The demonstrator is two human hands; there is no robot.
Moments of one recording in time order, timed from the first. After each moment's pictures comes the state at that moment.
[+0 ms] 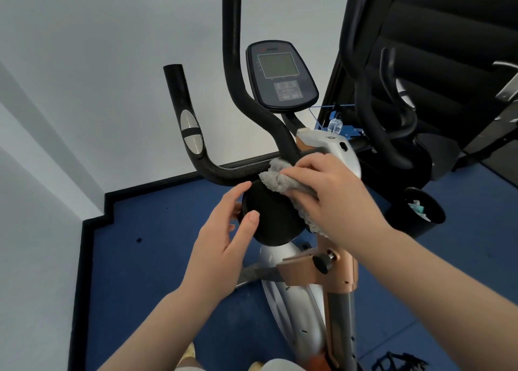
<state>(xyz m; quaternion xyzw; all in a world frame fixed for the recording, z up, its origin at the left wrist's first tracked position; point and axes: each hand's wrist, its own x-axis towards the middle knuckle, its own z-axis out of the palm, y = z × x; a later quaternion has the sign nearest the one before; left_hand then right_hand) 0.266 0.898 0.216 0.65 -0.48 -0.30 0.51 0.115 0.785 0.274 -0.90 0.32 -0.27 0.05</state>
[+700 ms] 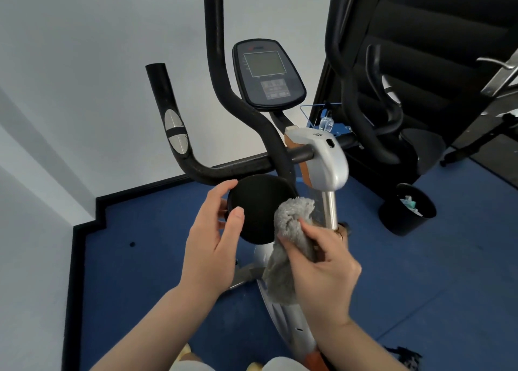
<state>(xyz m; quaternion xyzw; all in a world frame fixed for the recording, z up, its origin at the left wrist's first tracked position) 0.256 0.889 0.208 0.65 -0.46 -0.25 0.55 0.106 0.861 0.188 -0.66 0.47 -0.55 0.22</state>
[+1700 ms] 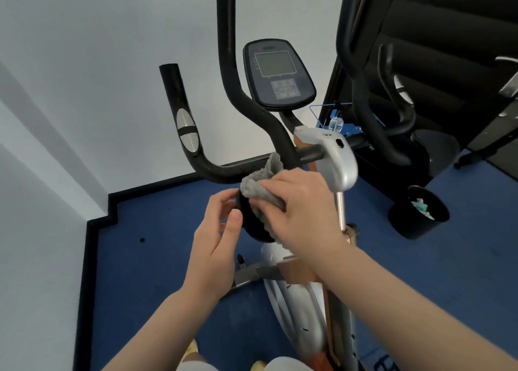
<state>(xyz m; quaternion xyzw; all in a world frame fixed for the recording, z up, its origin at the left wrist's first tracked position) 0.259 0.899 0.206 0.60 -0.47 -0.27 0.59 0.142 0.809 0.250 -0.88 0.32 -0.33 0.12</state>
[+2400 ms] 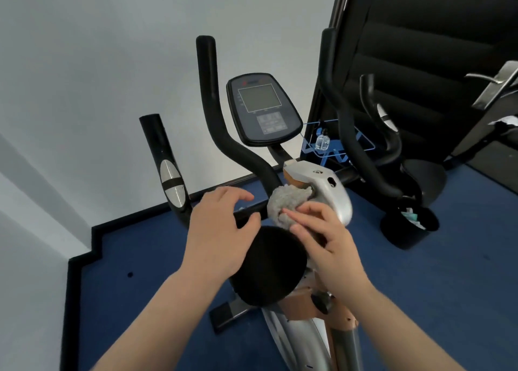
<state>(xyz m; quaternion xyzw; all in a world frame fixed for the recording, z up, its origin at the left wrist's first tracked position) 0.289 0.810 0.262 0.73 -0.57 -0.13 0.37 0.112 0.770 0.236 -0.73 0.41 -0.40 0.38</state>
